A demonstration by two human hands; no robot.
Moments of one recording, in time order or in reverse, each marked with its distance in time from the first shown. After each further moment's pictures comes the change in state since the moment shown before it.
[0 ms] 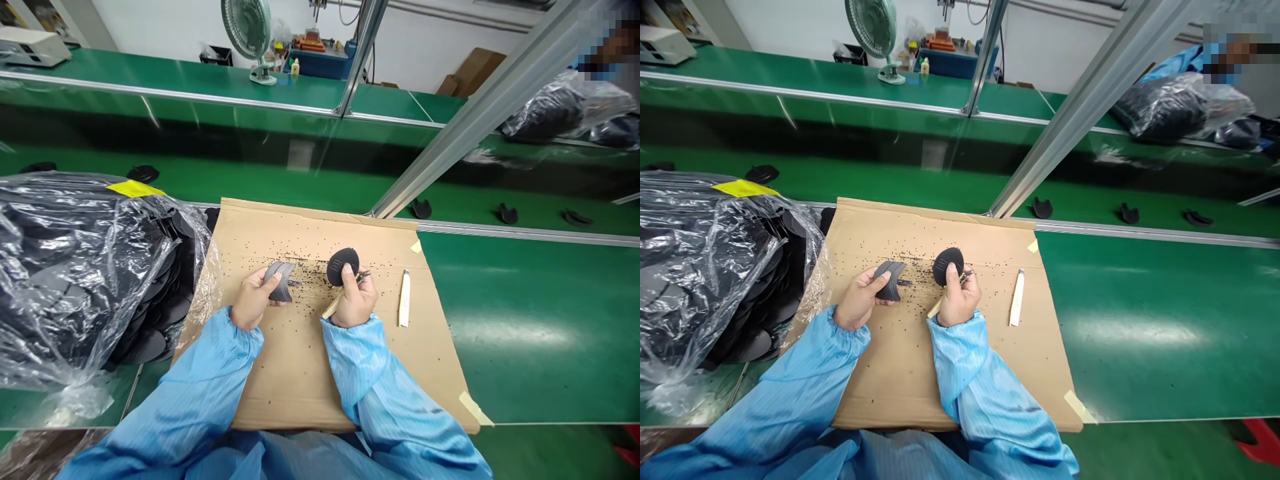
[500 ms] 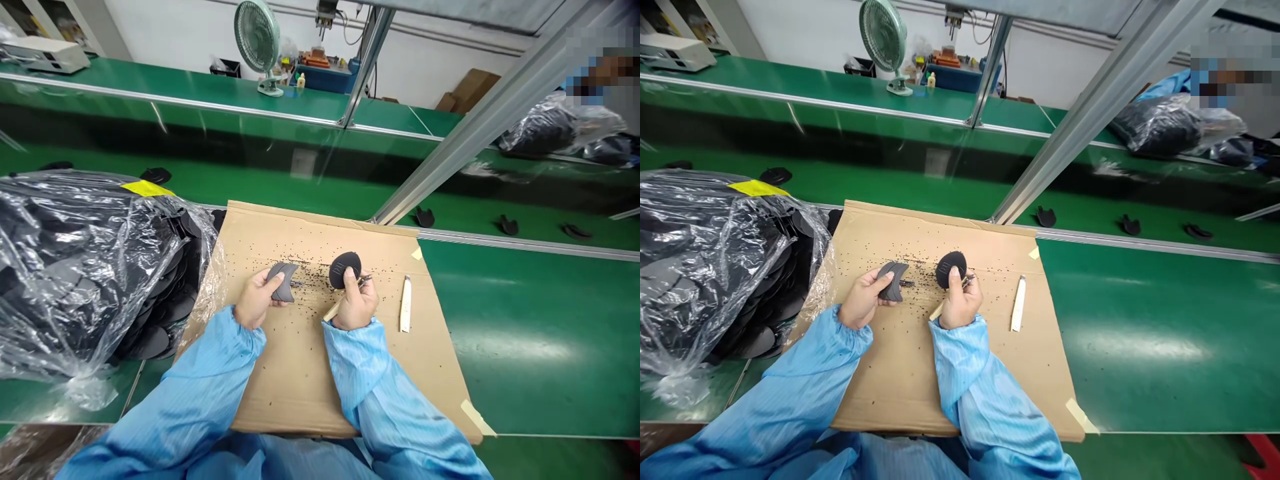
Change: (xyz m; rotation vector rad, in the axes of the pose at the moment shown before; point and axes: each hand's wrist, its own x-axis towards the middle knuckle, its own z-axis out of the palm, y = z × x) left_hand 0.000 0.000 -0.001 -0.050 0.013 -0.005; right_hand -0.001 0.003 -0.002 -0.046 -0.006 -0.039
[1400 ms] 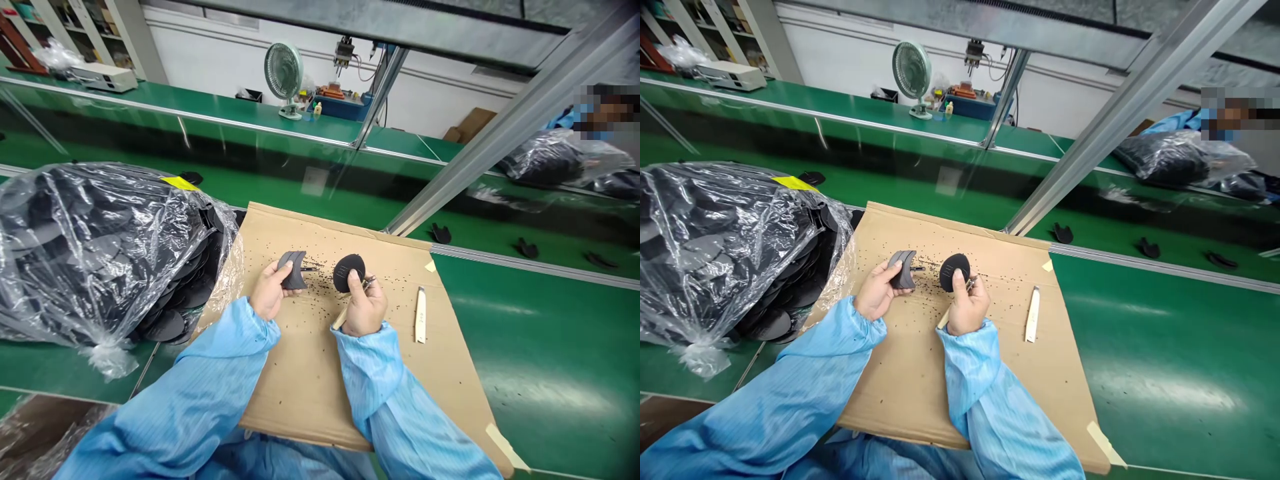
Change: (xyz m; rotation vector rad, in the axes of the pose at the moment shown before) left_hand 0.003 0.001 -0.002 -0.259 0.012 0.086; right_hand -0.013 -0.002 0.002 -0.059 -0.167 -0.053
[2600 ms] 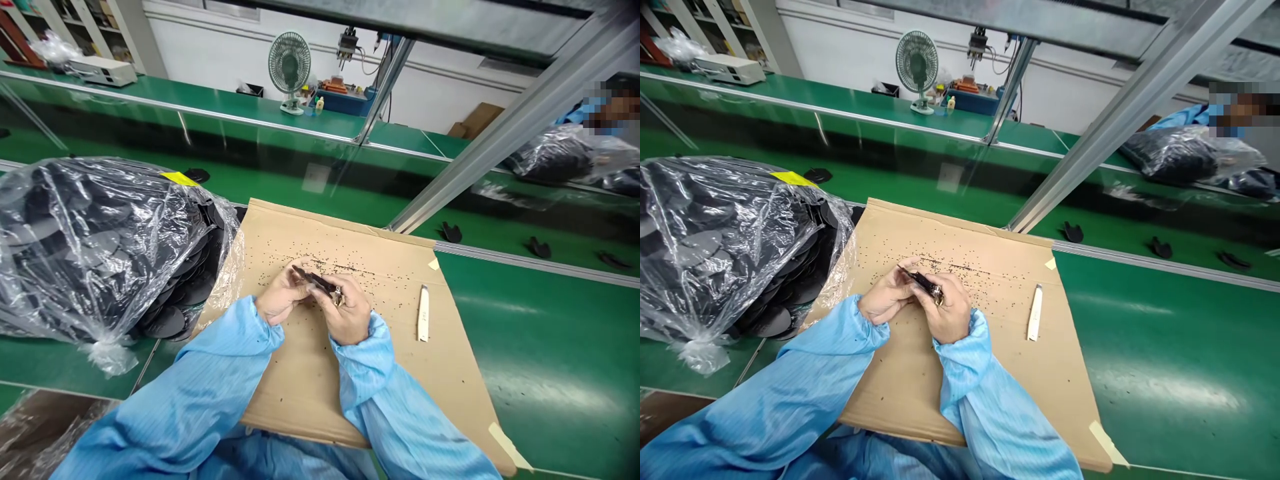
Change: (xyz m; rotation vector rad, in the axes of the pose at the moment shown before) left_hand -0.014 -0.005 0.002 -0.161 -0.346 -0.087; right_hand -0.019 -0.021 0.001 -0.446 -0.443 -0.639
